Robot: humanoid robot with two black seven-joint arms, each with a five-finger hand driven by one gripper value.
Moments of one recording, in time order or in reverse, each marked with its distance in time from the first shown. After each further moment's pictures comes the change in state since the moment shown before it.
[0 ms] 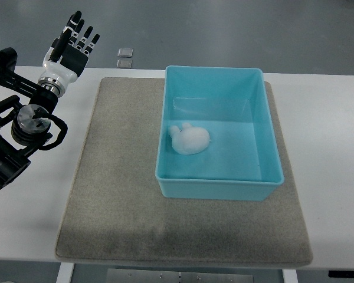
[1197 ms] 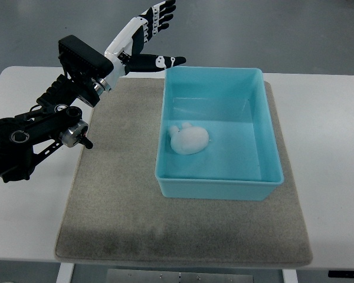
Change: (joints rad) left arm -0.079 -0.004 0.135 -0.239 1.059 0.342 -0.097; right arm 0.000 0.000 0.000 0.000 0.000 0.000 0.000
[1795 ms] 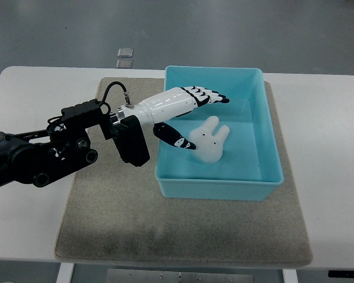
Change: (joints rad) left arm -0.006 -0.021 0.134 -0.019 1.030 0.011 -0.006; right arm 0.000 0.000 0.000 0.000 0.000 0.000 0.000
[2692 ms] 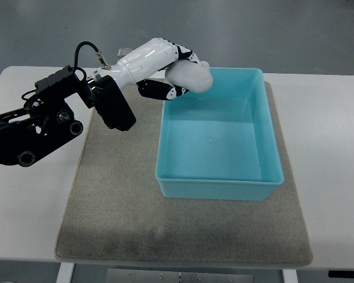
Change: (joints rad) left arm -0.007 0.029 -0.145 -0.026 0.026 -0.010 0.001; right arm 0.000 0.000 0.000 0.000 0.000 0.000 0.000
